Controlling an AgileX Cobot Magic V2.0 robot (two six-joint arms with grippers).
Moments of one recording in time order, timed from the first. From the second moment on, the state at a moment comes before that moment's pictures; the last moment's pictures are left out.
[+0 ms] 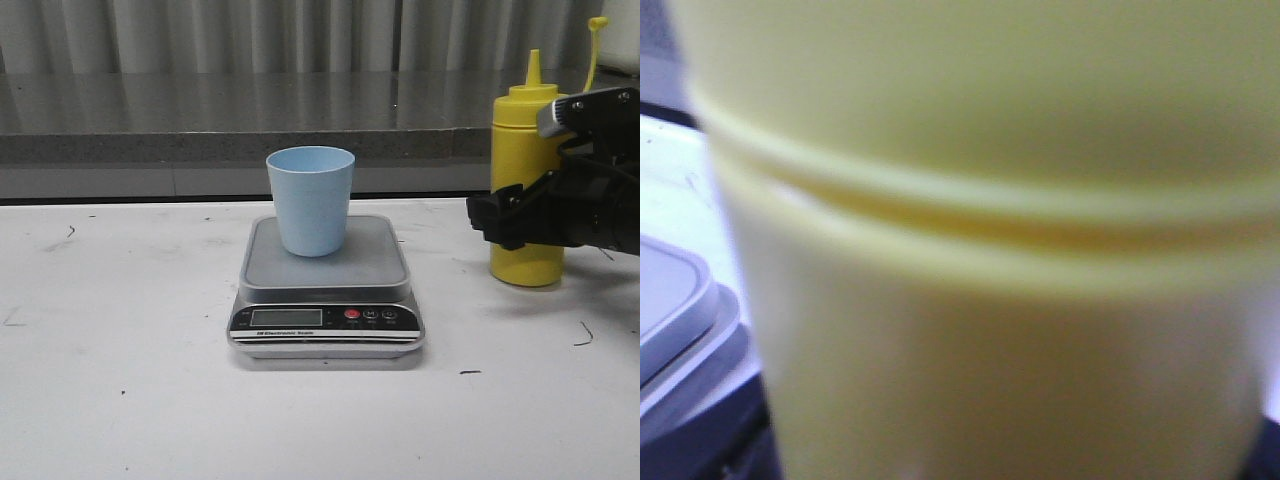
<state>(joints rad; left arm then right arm) -0.38 0.67 -0.85 -0.02 0.90 -0.06 0.05 2.02 -0.71 -0.29 -1.12 0.06</state>
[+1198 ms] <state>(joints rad) -0.38 0.67 -0.85 -0.02 0.90 -0.06 0.05 1.65 -0.38 -0.33 -0.79 0.23</state>
